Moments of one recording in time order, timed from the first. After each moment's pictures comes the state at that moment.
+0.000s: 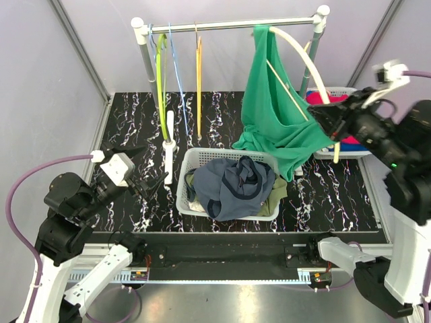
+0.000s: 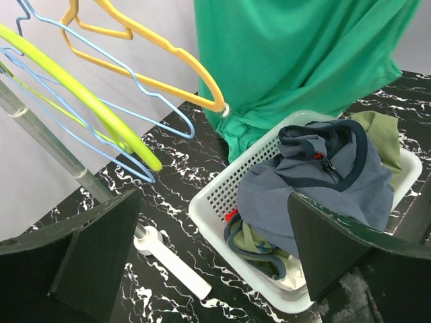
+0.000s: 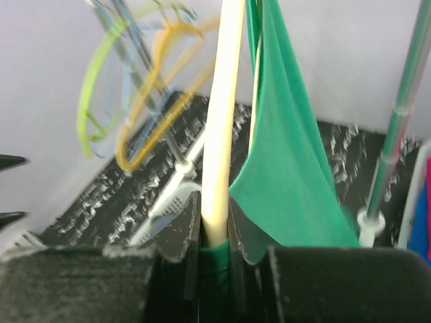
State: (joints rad) left arm -0.45 0.51 1.12 -0.61 0.35 0.25; right arm 0.21 1.05 1.92 -0.92 -0.33 0.21
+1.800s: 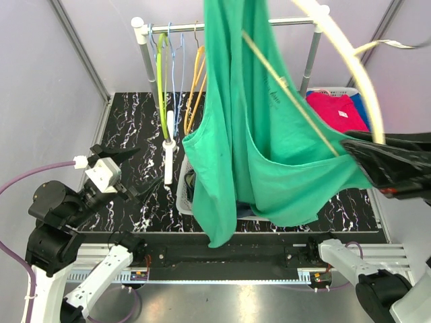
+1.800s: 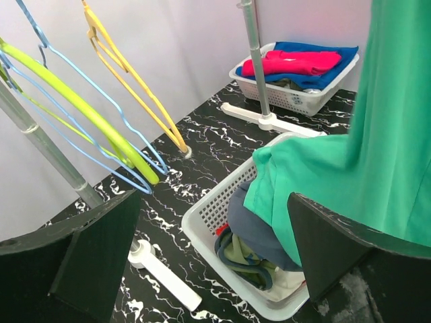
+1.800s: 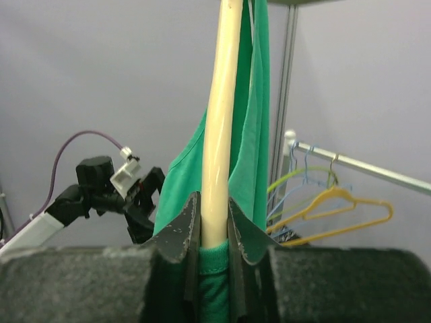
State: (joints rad) left arm -0.41 0.49 1.20 -0.64 0.42 0.19; right arm 0.22 0.97 2.24 -0.55 -0.71 0.46
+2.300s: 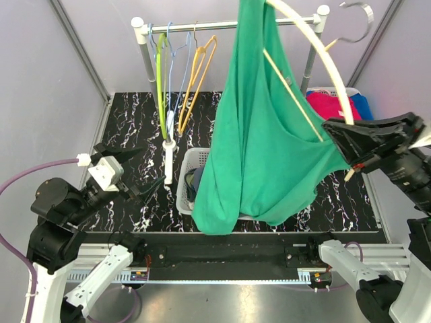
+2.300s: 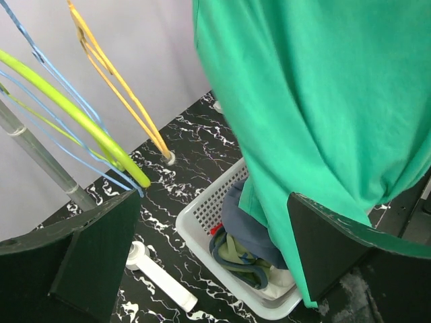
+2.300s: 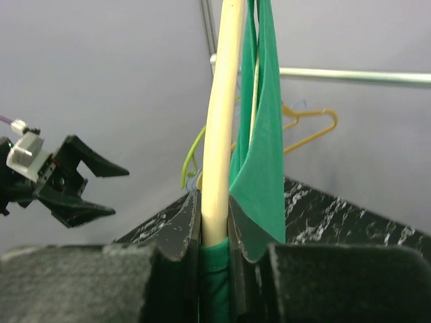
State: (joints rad) left arm -0.41 0.50 1.20 -0.64 0.45 0.18; right arm 0.22 0.88 1.92 -0.72 -0.54 0.34
